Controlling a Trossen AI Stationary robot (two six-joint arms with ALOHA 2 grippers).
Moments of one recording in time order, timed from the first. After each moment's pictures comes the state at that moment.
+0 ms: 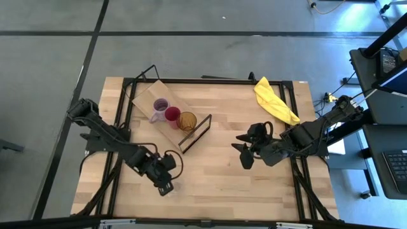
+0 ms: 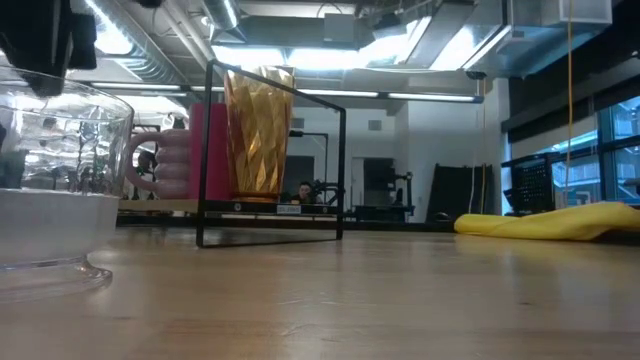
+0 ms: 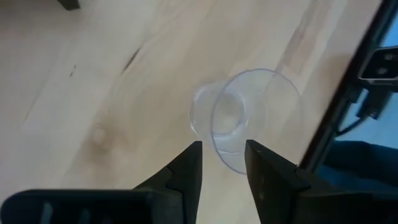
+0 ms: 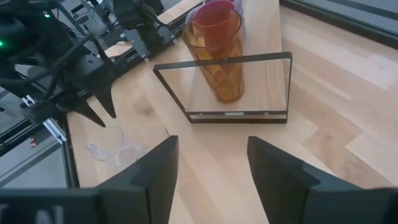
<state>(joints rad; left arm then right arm) -0.61 1.51 1.10 -0.74 -0.11 -1.17 0.54 1.31 1.27 -0.73 0.69 0.96</state>
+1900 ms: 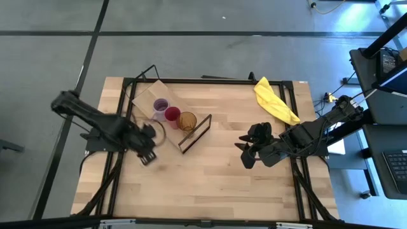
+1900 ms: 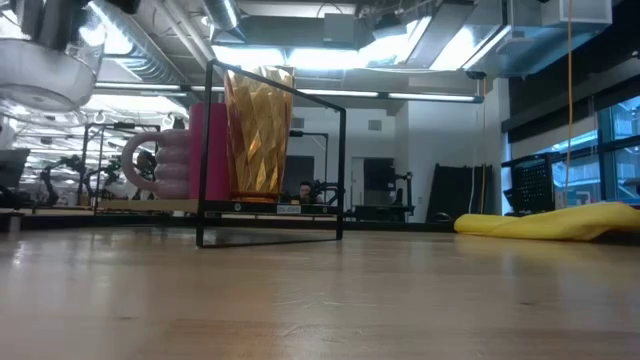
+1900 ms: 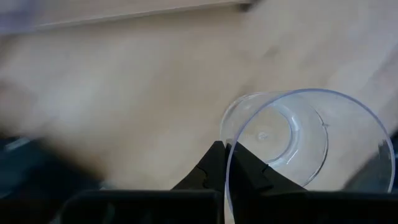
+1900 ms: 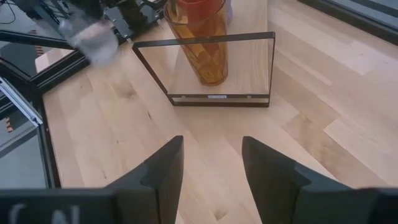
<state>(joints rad) -0.45 1.19 1.10 -1.24 -0.10 -1.15 0.53 1.31 1.27 -0.84 0.66 0.99</state>
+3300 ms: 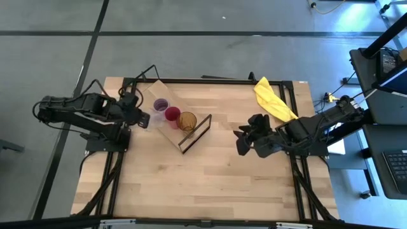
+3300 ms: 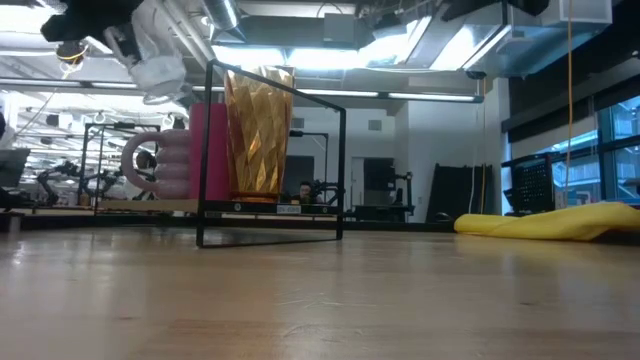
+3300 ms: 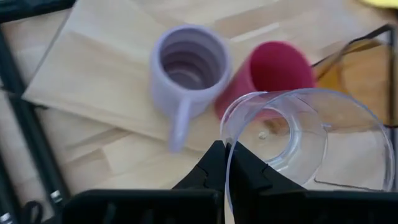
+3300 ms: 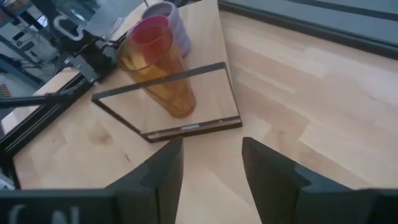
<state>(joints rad) -0.09 0.84 1.07 -1.30 -0.46 -1.18 0.45 1.31 1.27 -0.86 0.74 1.12</state>
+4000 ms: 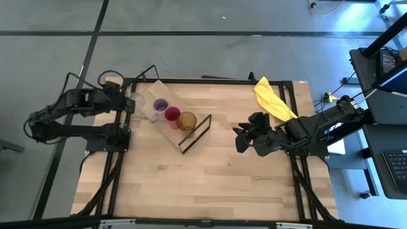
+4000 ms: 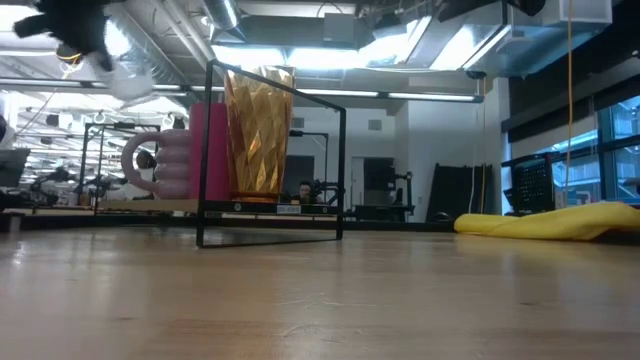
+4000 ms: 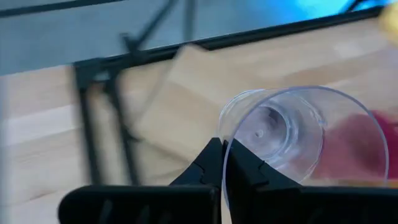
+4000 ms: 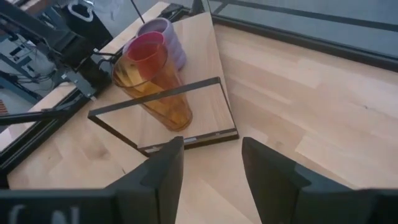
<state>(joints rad) 0.26 0.67 1.07 -1.38 -0.54 -0.90 0.43 1.31 1.27 -0.84 0.79 1.12</state>
